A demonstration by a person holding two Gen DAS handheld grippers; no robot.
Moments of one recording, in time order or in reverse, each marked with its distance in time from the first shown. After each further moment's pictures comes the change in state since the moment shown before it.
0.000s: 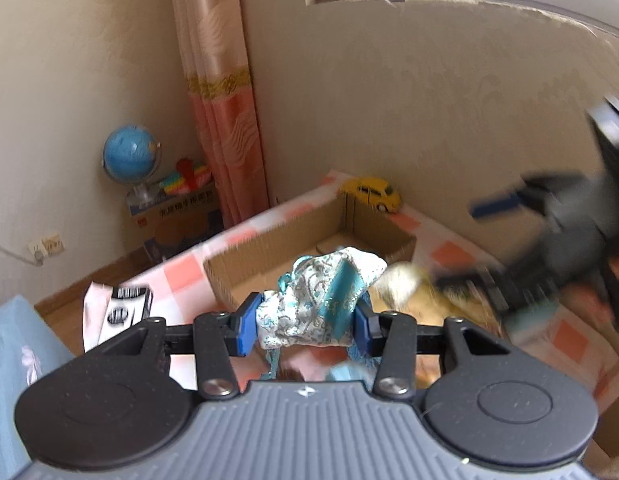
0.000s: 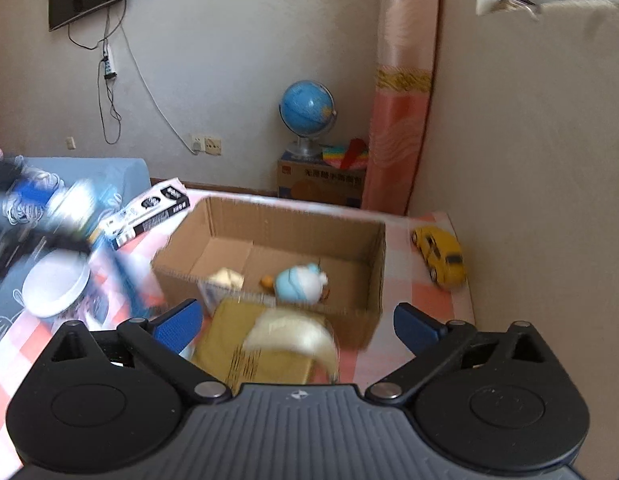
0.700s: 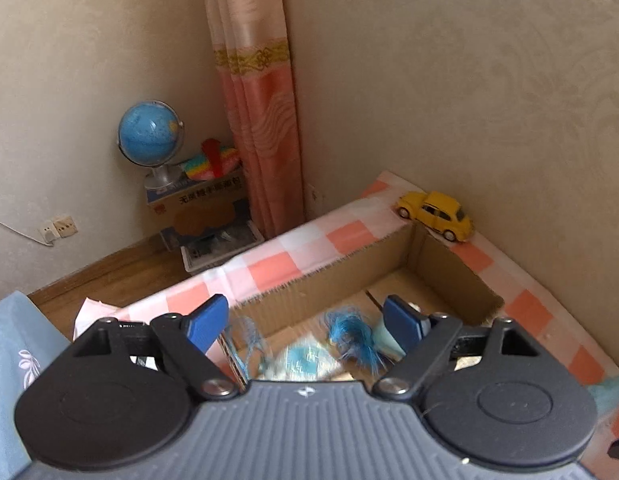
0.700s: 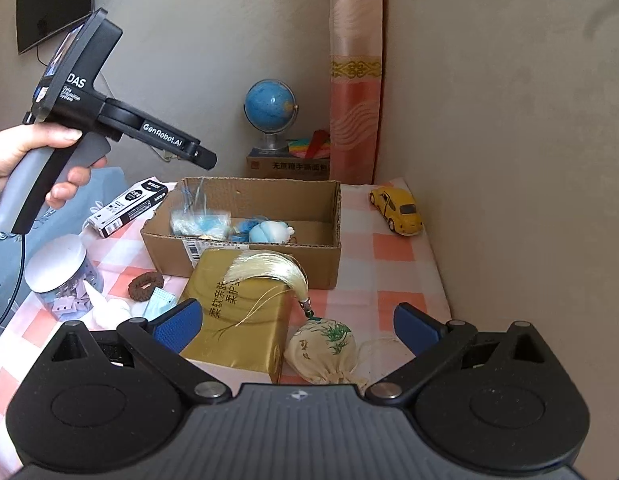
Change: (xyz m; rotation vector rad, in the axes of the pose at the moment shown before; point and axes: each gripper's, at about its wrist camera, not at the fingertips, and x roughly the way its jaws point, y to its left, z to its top) left arm 0.108 0.022 0.048 -0.078 0.078 0.094; right arm -0.050 -0.012 -0.050 0.102 -0.017 -0.067
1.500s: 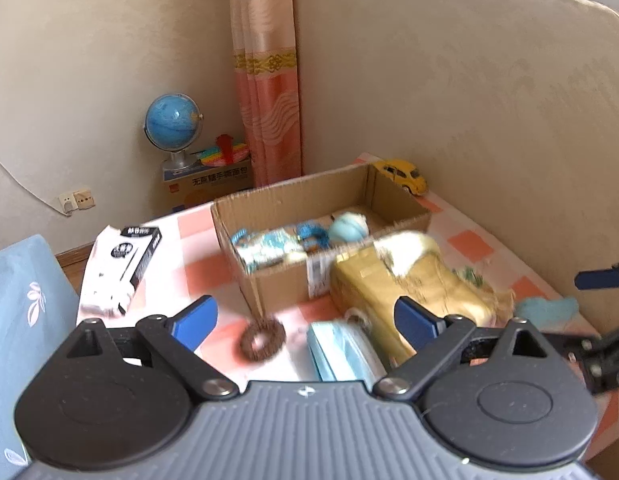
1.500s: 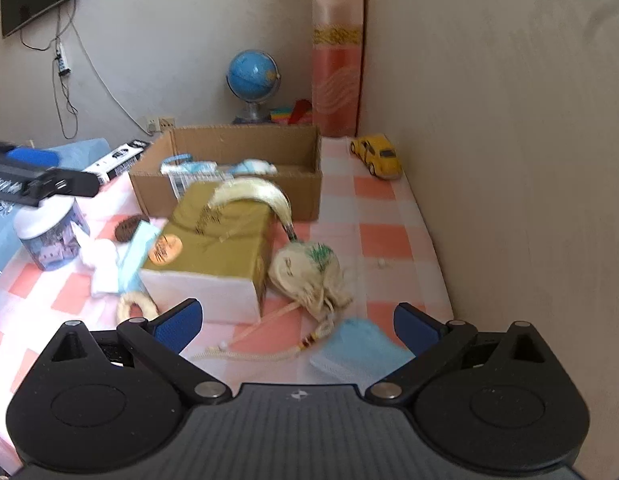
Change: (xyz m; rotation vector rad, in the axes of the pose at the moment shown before) left arm -0.098 -0.046 -0.122 -0.081 -0.074 0.021; right arm -0.007 -0.002 -0.054 0.028 0.080 -0.060
